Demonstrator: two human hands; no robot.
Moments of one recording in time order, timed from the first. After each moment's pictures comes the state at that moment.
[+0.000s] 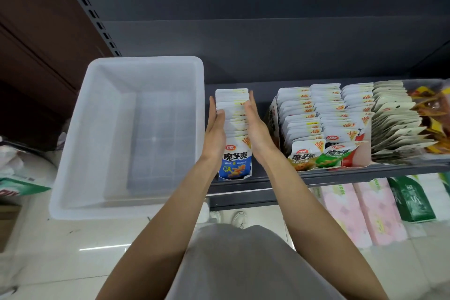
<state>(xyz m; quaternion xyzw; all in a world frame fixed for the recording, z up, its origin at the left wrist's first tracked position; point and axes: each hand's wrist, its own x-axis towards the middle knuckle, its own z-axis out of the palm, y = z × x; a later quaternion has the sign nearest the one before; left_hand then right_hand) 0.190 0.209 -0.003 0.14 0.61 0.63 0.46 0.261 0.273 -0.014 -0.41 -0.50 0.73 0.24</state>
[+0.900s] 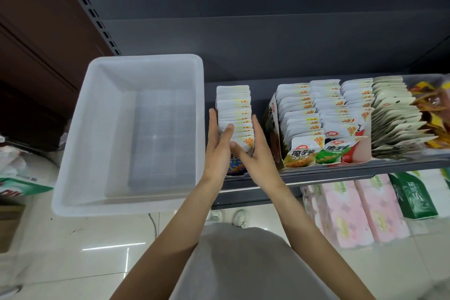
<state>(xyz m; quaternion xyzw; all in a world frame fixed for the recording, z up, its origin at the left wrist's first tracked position) 0.212 0.179 -0.012 0.17 0.61 0.63 0.45 0.300 0.220 -0.018 -0.43 -0.66 0.58 0.22</state>
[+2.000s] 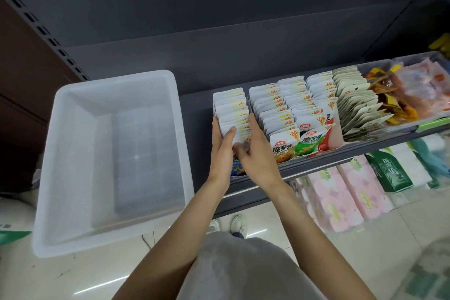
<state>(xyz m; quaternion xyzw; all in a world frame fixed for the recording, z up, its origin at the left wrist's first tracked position) 0.238 0.201 -0.010 0.21 0.59 0.60 0.50 0.316 0.229 0.001 -0.53 -0.73 0.39 0.20</state>
